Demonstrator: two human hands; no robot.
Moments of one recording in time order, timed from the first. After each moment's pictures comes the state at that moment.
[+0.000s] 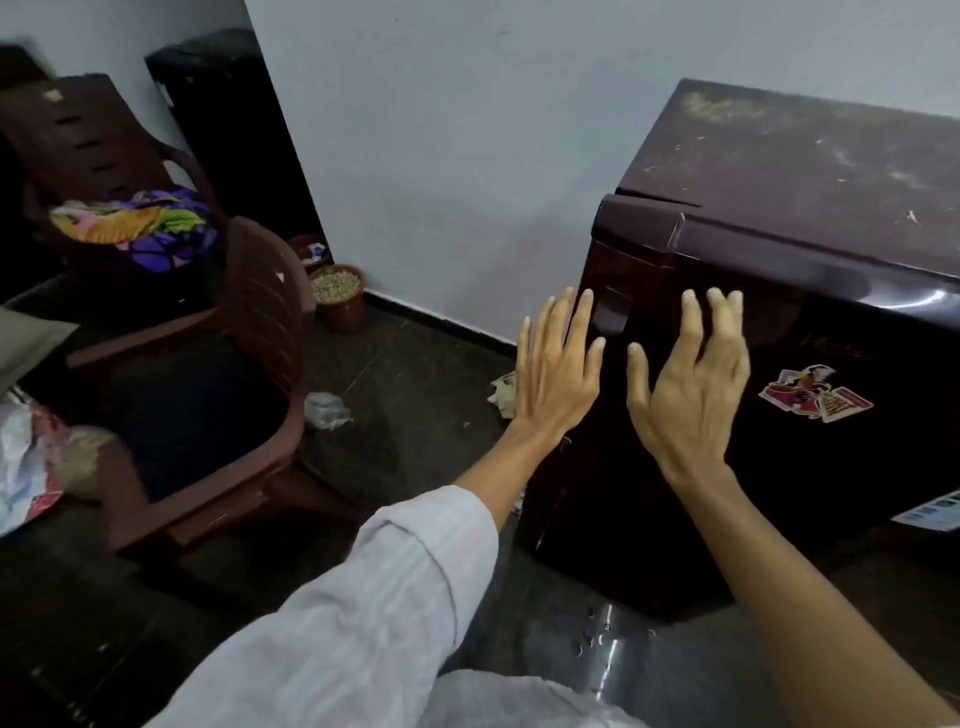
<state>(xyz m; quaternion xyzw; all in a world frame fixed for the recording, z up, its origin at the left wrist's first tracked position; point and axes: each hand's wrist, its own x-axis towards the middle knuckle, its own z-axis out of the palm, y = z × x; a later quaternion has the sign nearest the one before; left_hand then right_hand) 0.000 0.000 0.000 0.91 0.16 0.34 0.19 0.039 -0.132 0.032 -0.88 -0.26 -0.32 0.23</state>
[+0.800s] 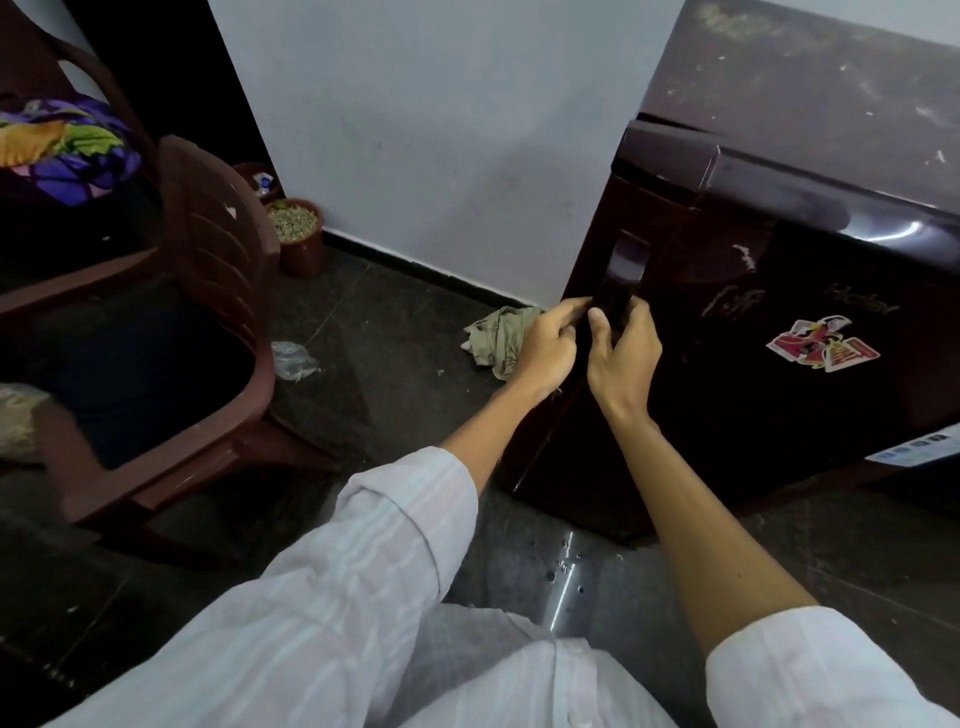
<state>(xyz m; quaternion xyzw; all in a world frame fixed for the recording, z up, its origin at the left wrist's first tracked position) -0.012 0.020 -0.021 0.71 0.19 0.10 0.67 0.025 -0.070 -0.016 -0.83 -0.16 -0.09 0.52</state>
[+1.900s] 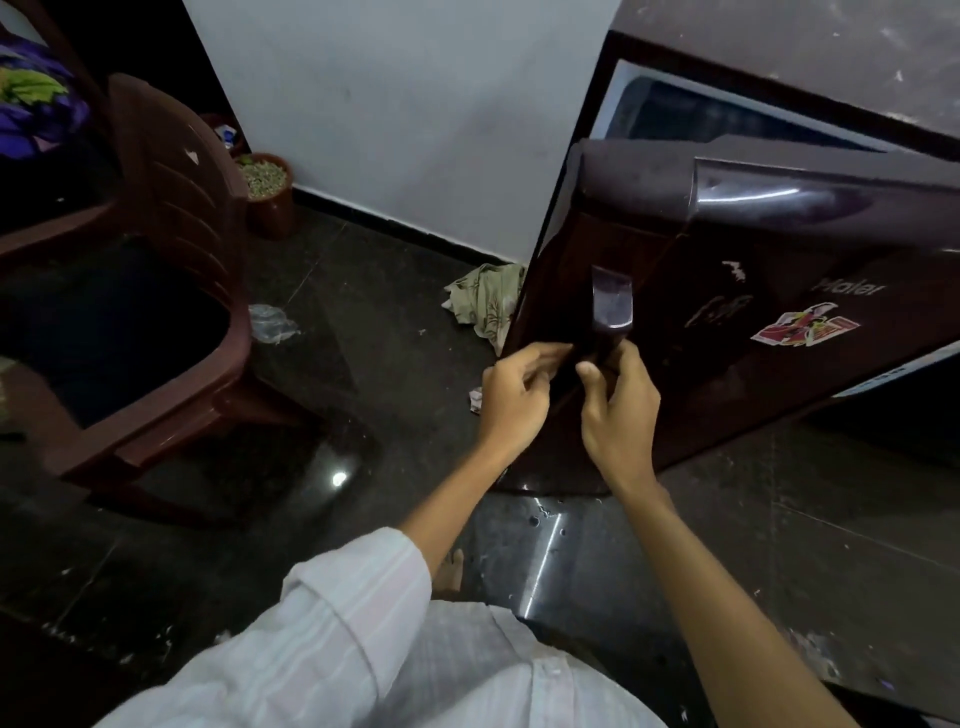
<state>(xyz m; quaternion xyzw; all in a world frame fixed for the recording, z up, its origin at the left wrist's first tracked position) -0.132 -0.052 -0.031 0.69 0.20 0.16 0.67 -0.080 -0.164 -0.025 -0.84 -0.21 -0.06 0.49</state>
